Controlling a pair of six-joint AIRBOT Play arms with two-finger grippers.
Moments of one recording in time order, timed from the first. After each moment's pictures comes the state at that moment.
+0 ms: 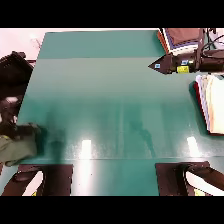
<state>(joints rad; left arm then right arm) 0.12 -0.69 0.79 1.78 -1.47 -1.60 0.09 -1.10 1.34 -0.76 1.13 1.30</state>
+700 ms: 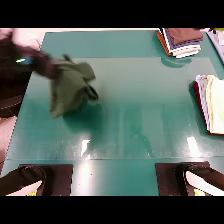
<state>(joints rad) -0.59 -1.12 1.77 1.69 -1.43 -1.54 0.06 -1.10 1.75 -0.86 1.10 1.32</state>
